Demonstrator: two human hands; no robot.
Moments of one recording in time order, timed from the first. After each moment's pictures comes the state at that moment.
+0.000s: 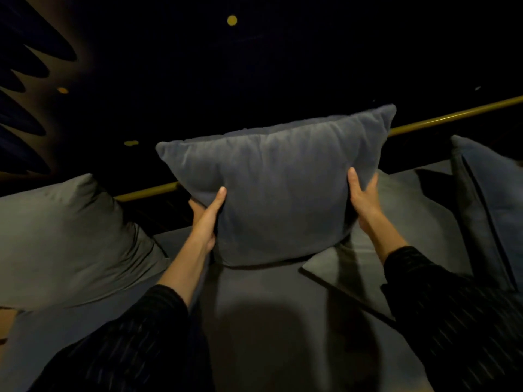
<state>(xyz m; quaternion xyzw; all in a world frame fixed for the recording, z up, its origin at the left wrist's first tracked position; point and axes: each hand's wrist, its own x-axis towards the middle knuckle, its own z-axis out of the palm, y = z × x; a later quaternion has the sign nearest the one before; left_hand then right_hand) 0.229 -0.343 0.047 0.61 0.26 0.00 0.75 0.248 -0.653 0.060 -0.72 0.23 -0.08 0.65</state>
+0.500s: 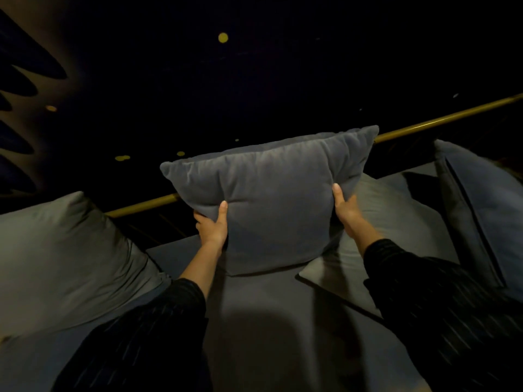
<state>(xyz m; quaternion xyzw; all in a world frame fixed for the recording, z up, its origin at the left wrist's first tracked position) 0.243 -0.364 0.038 0.73 0.36 -0.05 0.58 0.261 -0.644 0.032 -0.72 0.31 -0.01 0.62</state>
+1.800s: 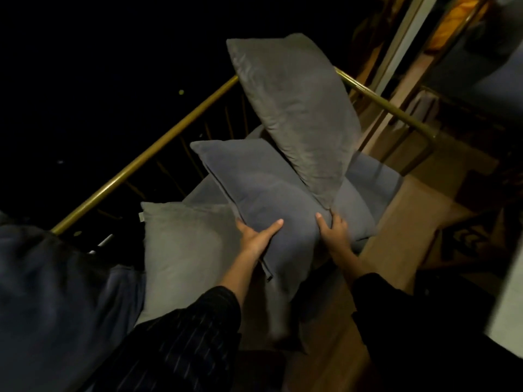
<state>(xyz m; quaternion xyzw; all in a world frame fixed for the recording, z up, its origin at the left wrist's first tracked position) 0.168 -0.953 -0.004 0.74 0.09 -0.36 0.56 0.059 -1.098 -0.029 -0.69 0.54 -0.05 0.48</state>
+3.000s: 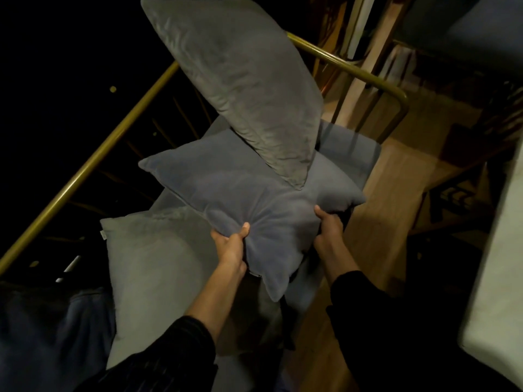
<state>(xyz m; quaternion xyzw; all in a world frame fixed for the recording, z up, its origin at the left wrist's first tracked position) 0.134 -0.983 -0.022 0.68 0.22 -0.30 0.63 0.033 -1.132 -0.061 -0.20 0.62 -0.26 0.71</state>
